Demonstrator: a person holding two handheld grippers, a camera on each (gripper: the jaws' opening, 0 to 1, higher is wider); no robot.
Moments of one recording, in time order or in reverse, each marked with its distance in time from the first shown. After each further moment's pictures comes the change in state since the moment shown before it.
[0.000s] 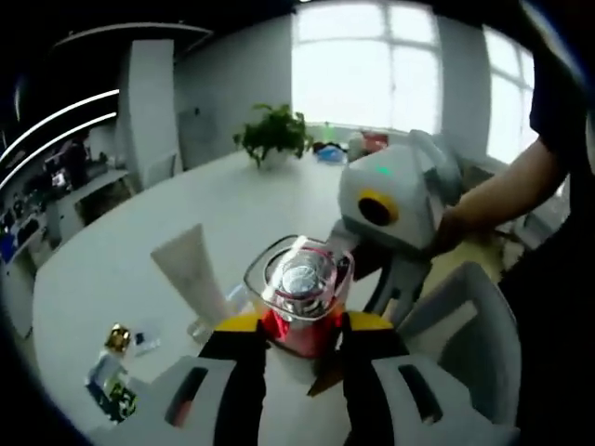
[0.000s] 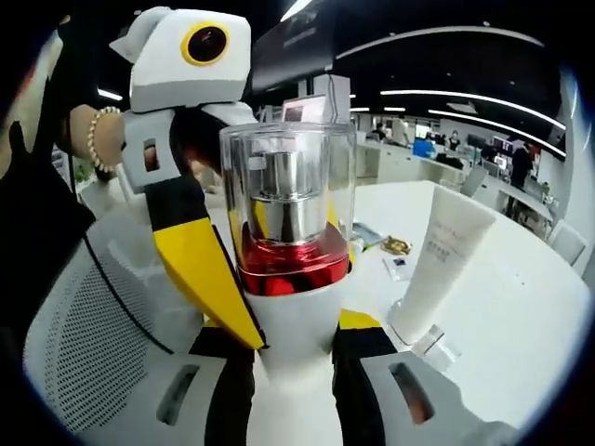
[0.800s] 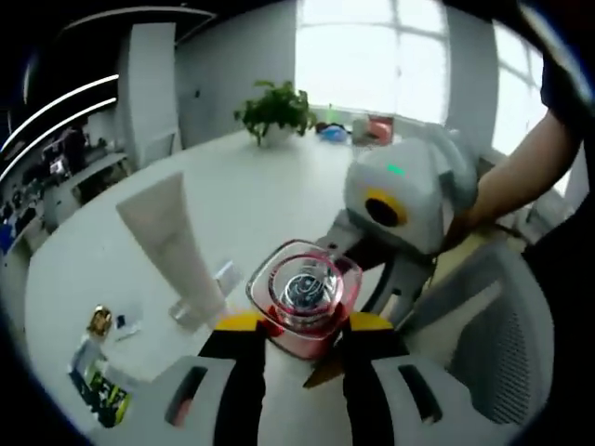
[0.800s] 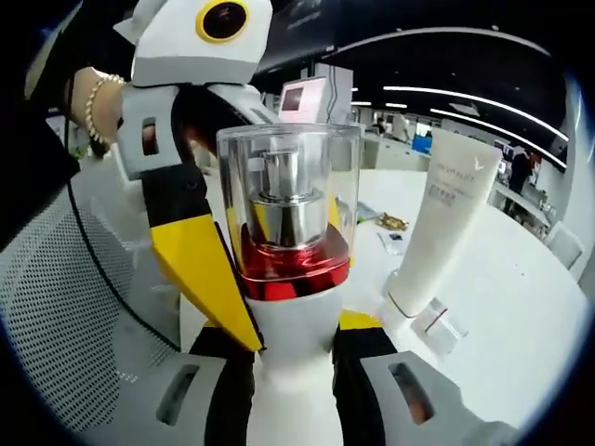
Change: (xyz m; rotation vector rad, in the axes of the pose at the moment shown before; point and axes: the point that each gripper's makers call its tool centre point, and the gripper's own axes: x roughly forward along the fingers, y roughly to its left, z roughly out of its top) left arm 0.035 0.000 -0.034 -0.017 0.069 0.005; right arm 0.013 -0.012 -0.046 -0.050 0.050 -0.022
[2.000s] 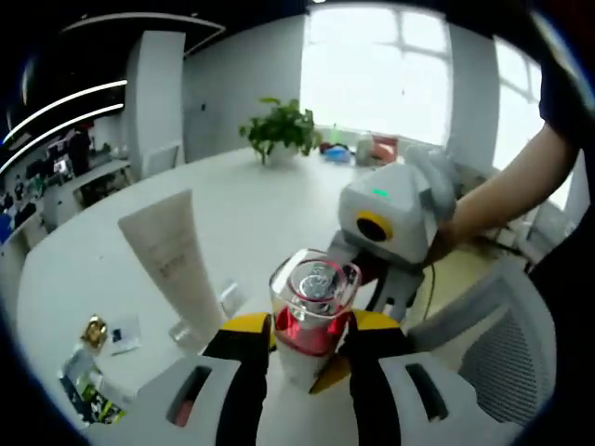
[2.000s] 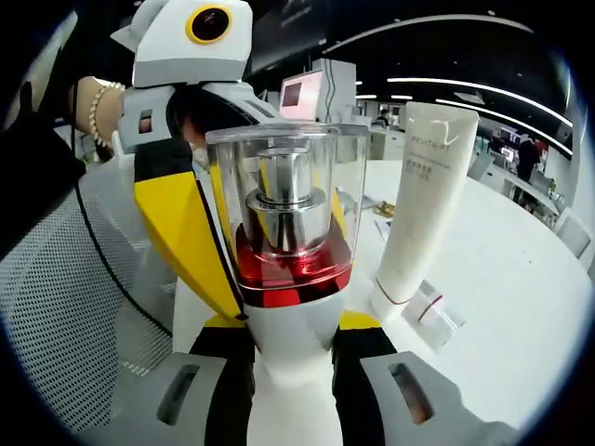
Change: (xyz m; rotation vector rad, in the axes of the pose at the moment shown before) left arm 0.005 0.015 0.023 -0.036 -0.113 0.009; right arm -0.008 -0.024 -0.011 0.040 0.014 0.055
